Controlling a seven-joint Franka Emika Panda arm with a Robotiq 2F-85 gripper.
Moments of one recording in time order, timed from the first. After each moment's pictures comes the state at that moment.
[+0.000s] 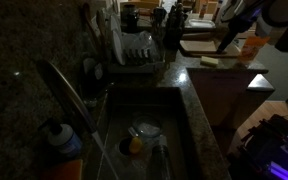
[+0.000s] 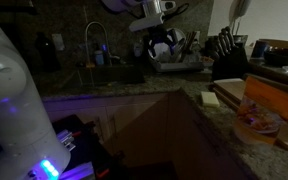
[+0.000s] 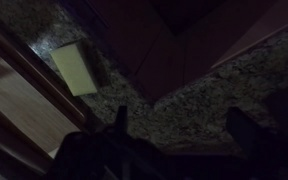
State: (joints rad) arm -0.01 -0.21 -0.03 -2.39 -0.25 2.45 -0.16
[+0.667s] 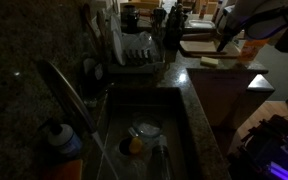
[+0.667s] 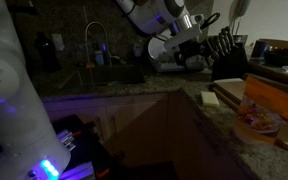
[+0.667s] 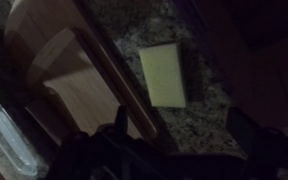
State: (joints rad) arm -0.11 0.09 -0.14 -2.19 -0.65 2.61 -0.09
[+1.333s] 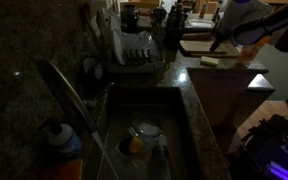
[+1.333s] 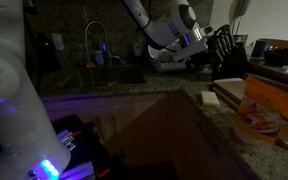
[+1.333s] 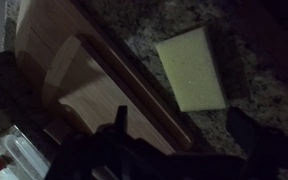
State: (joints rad) arm -0.10 0.29 -0.19 -2.05 -0.74 2.66 0.16
